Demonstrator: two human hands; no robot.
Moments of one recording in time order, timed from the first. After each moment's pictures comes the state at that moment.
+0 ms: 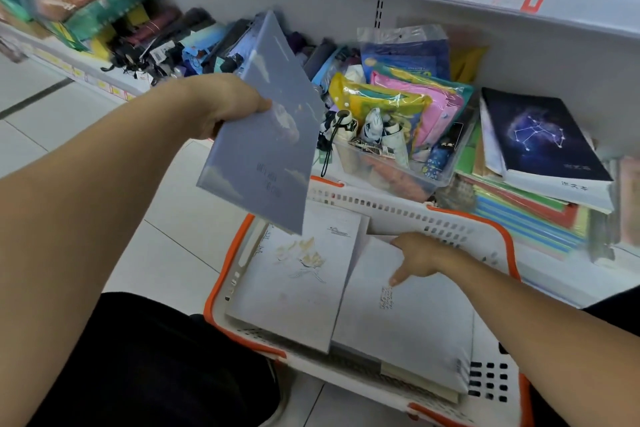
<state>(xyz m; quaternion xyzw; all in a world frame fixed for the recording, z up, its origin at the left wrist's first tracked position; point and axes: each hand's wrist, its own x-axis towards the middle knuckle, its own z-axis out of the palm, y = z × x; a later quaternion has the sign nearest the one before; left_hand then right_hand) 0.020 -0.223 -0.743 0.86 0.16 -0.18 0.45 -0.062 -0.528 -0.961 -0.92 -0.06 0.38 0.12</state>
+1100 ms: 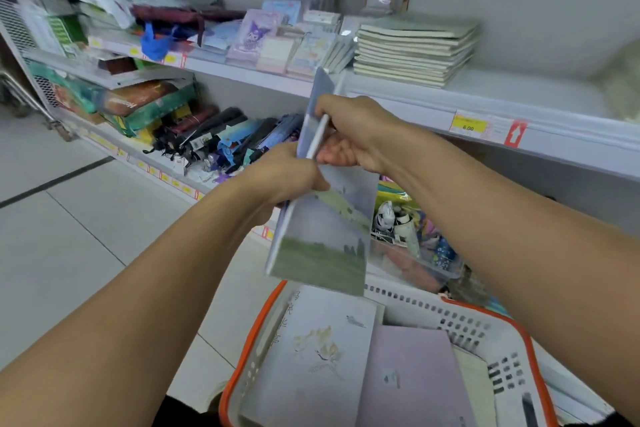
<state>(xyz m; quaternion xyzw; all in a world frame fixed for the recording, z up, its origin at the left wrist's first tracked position) -0.016 -0.243 -0.681 0.83 0.02 -0.09 0.55 0.015 -0.370 -0.640 -0.74 -0.02 0.11 0.66</state>
